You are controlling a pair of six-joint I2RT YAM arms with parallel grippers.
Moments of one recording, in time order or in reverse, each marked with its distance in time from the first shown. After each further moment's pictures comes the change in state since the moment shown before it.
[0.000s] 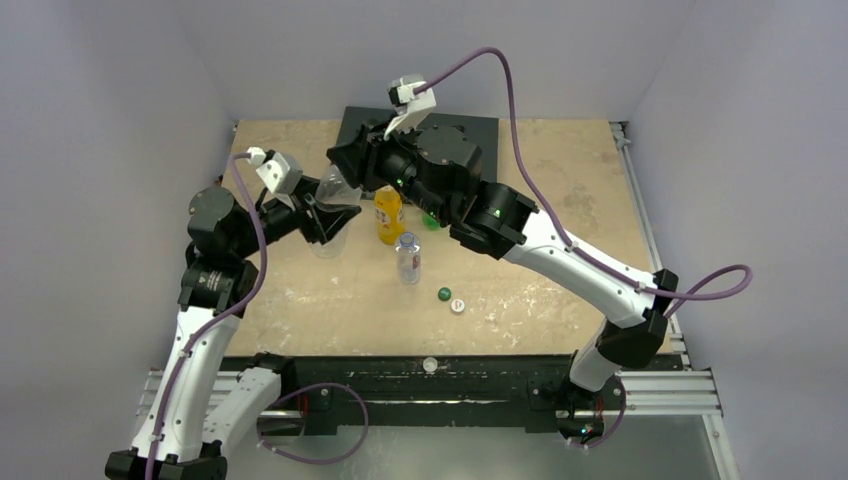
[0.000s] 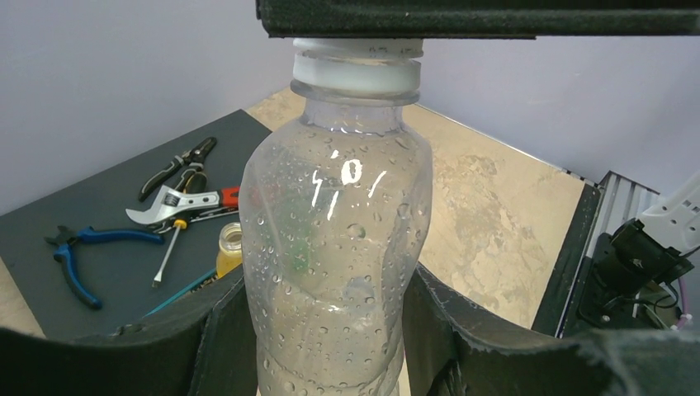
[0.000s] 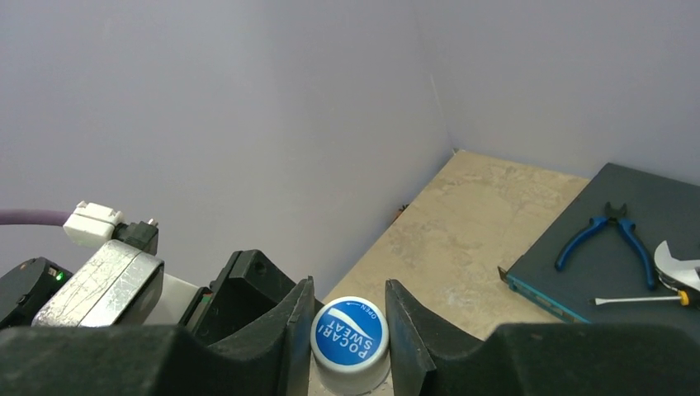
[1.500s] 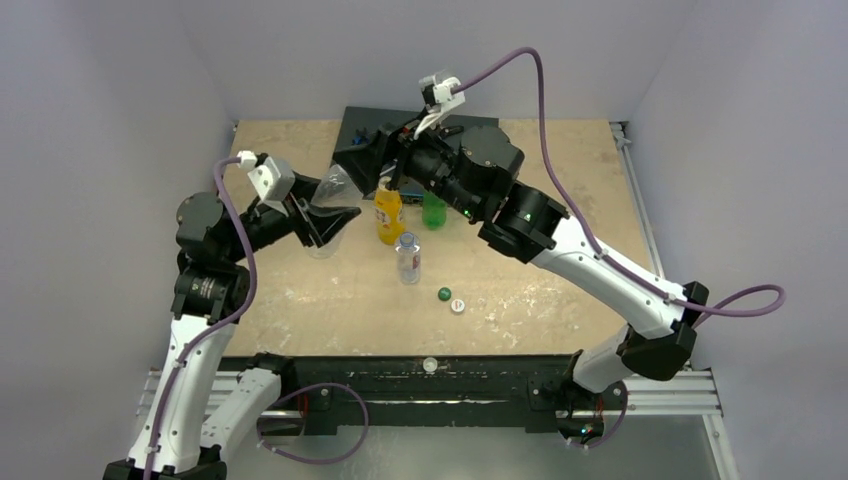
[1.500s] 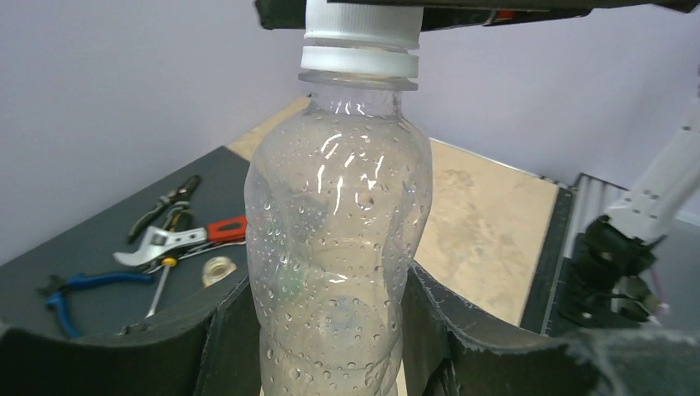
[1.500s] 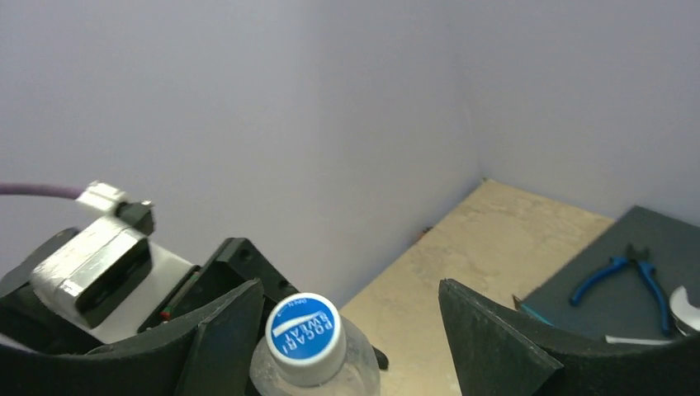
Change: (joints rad) left arm -0.005 -0.016 0.048 0.033 0.113 -0.044; right arm -0.066 -0.145 -0.160 0.137 -0.218 -0.035
